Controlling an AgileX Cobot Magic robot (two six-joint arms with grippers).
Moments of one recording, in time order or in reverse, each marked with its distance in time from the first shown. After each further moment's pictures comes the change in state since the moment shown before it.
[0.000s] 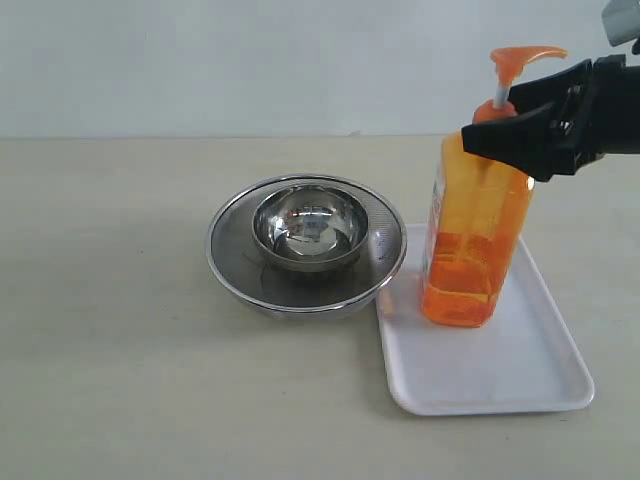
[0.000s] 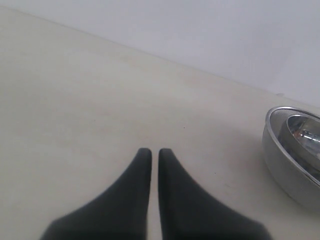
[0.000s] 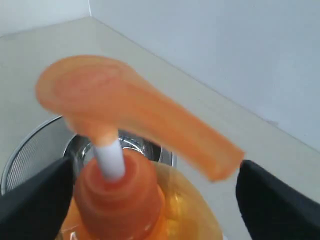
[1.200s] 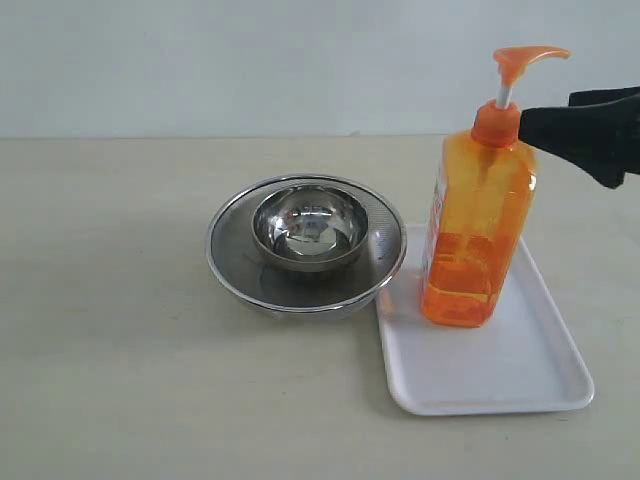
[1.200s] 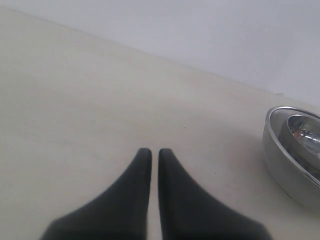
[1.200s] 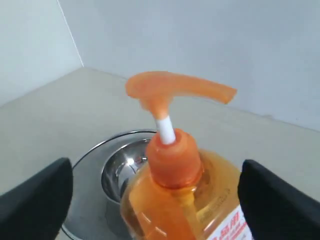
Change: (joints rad) left arm 0.000 0.000 0.000 0.000 0.000 0.002; right arm -0.140 -0.261 0.259 0.104 -0.094 0.135
